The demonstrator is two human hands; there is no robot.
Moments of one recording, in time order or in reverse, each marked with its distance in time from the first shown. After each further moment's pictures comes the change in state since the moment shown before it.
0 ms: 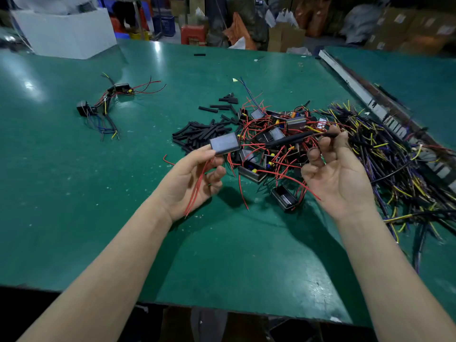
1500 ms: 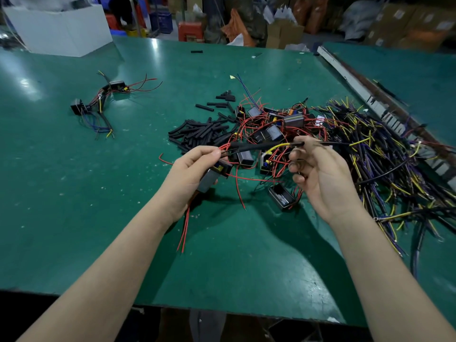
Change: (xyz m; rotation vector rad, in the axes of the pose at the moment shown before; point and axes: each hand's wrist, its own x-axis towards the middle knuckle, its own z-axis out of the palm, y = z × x) left_hand 0.001 -0.007 0.005 0.499 0.212 0.244; right_hand -0.004 0.008 0.002 -0.421 -0.046 -0.002
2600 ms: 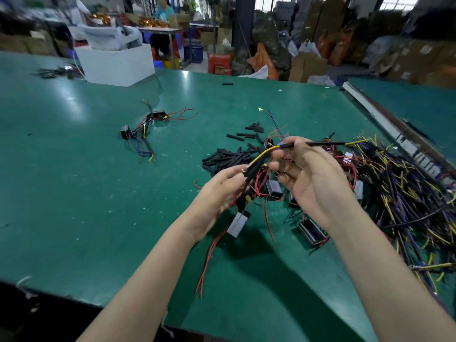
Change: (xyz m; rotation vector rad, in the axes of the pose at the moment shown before) left_hand 0.000 0.014 -0.016 -0.109 -0.109 -0.023; right_hand 0.013 -0.024 0.077 0.135 -0.288 -0.016
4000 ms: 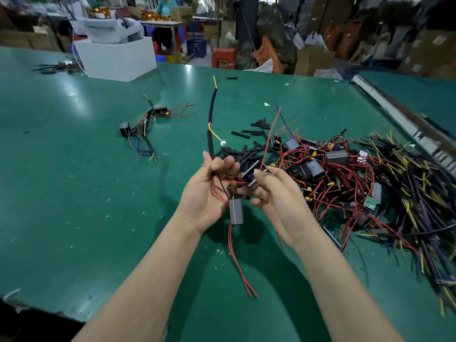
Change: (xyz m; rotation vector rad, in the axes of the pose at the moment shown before) left_hand 0.035 0.001 -0.016 -0.721 0.039 -0.030; right_hand 0.016 0.066 0.015 -0.031 0.044 0.183
